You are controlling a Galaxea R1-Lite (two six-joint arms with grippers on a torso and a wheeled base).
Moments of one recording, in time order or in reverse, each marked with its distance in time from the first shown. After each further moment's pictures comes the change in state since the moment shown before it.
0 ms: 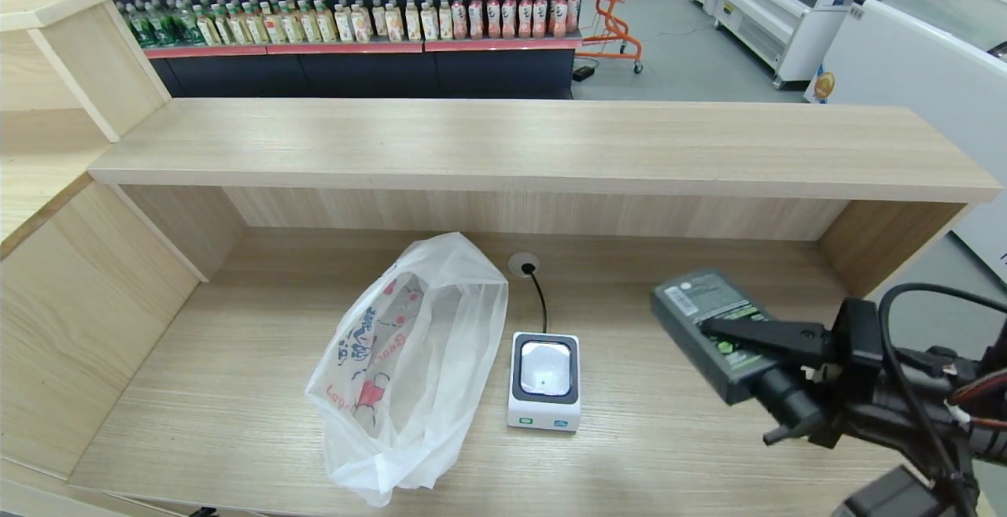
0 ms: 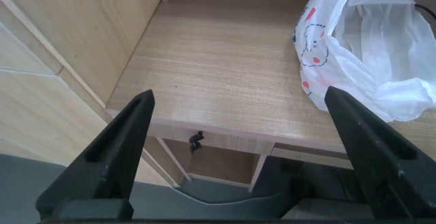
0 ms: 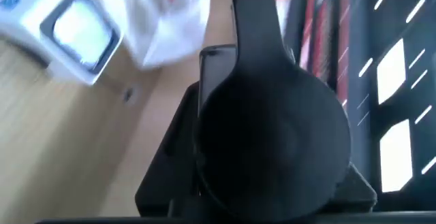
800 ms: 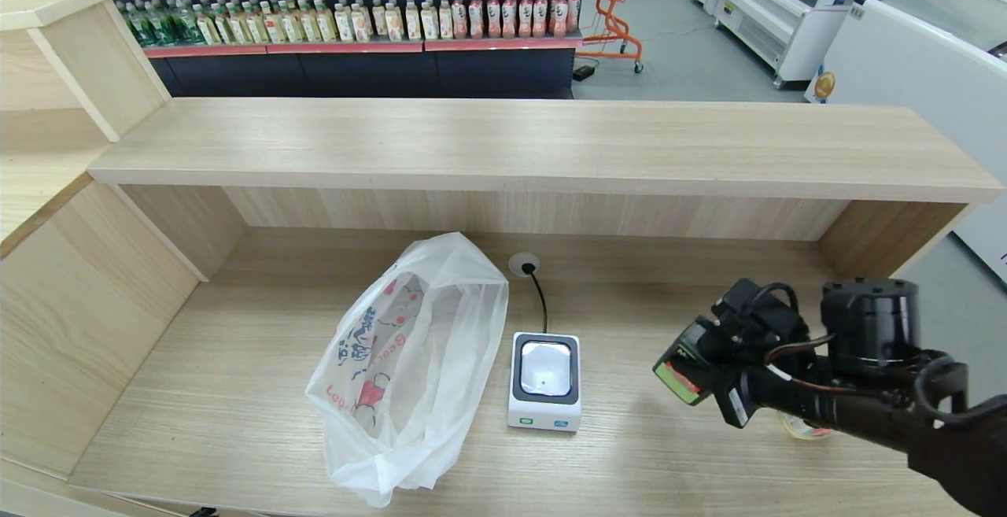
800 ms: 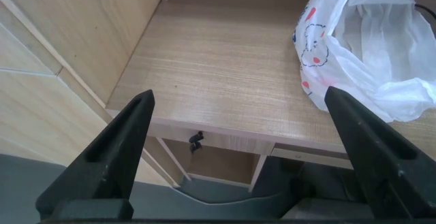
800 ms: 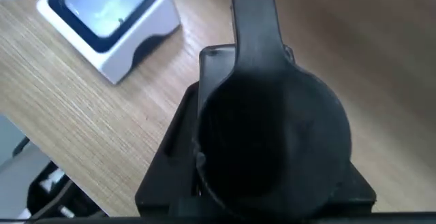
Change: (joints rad) left arm -0.001 0.000 0.000 0.000 0.000 0.000; right arm -0.066 0.363 -0.066 -0.009 -0.457 1.572
